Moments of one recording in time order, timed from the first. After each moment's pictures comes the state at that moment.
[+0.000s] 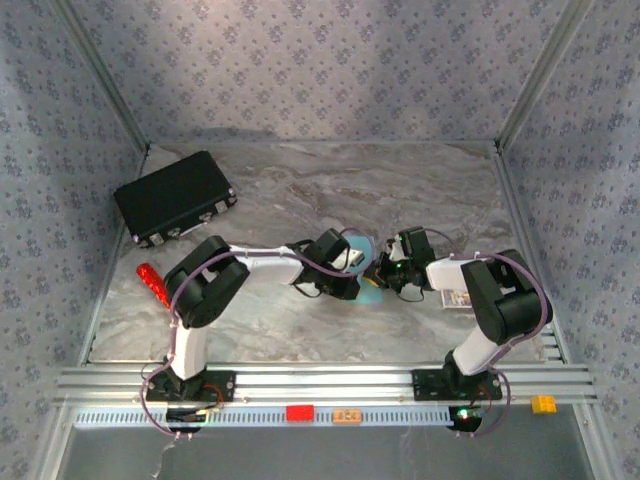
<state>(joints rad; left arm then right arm) -0.91 1.95 1.11 -0.18 0.44 -0.48 0.32 1.62 0.56 0.12 -0.61 0.84</state>
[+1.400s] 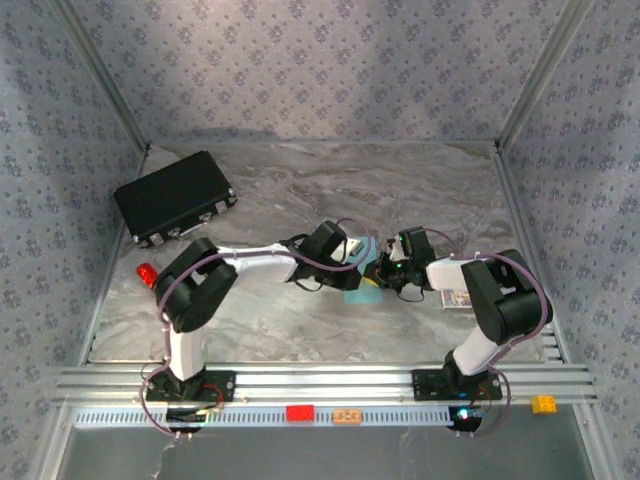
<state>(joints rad) -0.90 1.90 1.12 -0.13 0.42 -0.53 0.32 1.62 0.56 0.12 -0.61 0.84</state>
